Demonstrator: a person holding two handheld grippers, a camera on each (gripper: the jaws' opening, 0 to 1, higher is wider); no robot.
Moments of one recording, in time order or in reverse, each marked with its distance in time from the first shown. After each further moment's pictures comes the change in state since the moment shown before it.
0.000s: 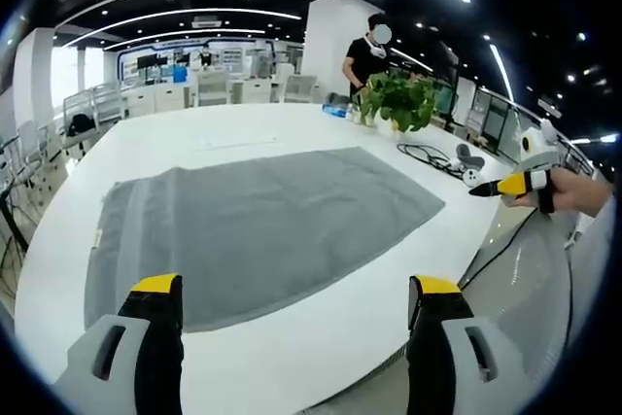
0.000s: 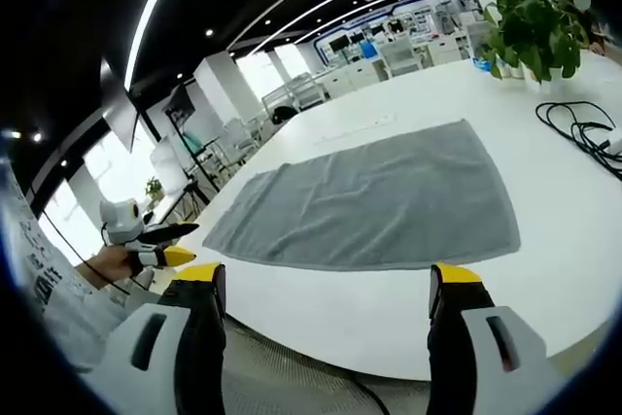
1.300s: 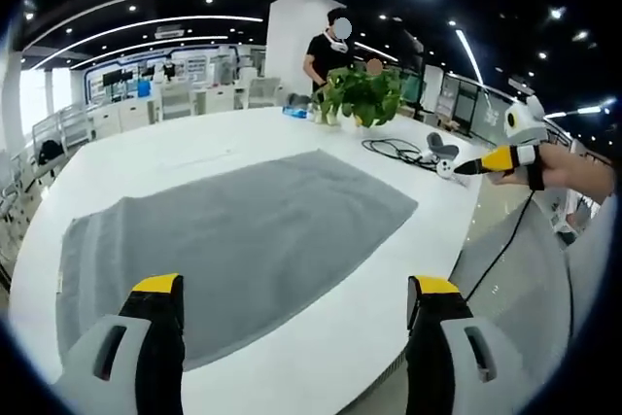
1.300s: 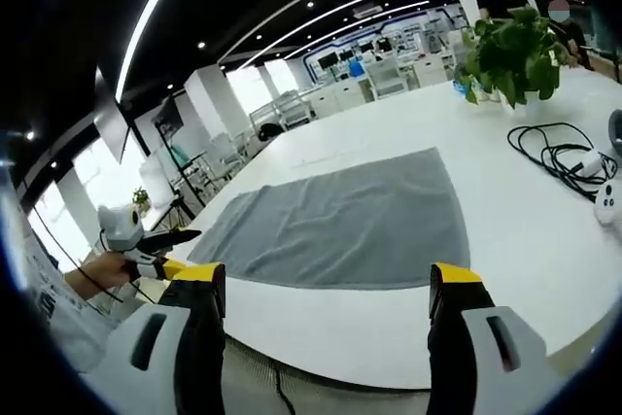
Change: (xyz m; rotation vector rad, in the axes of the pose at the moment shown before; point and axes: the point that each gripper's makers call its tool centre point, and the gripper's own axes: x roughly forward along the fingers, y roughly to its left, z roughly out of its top) left arm 0.050 -0.072 0.039 0.121 -0.024 -0.142; right arm -0.039 -0.045 0.037 -0.024 -0.078 -0.073
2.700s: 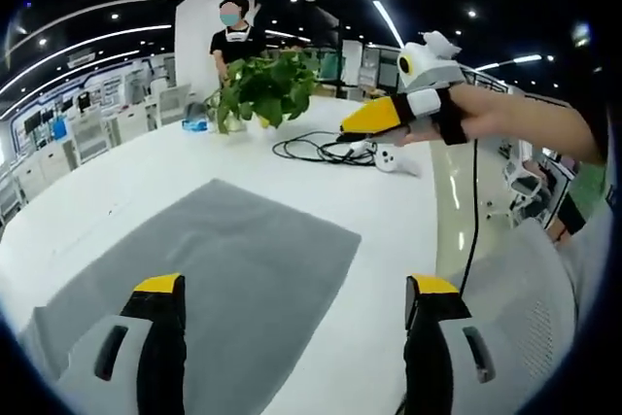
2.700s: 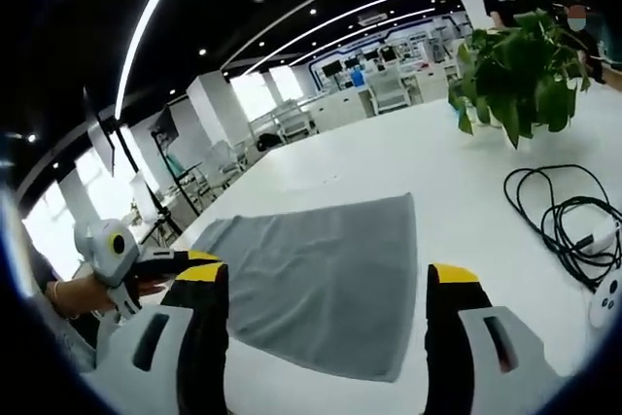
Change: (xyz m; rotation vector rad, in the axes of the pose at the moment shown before) left arm 0.137 -0.129 0.068 0.228 0.050 -0.292; right arm 0.059 -0.102 0.088 -0.013 -0.033 0.027
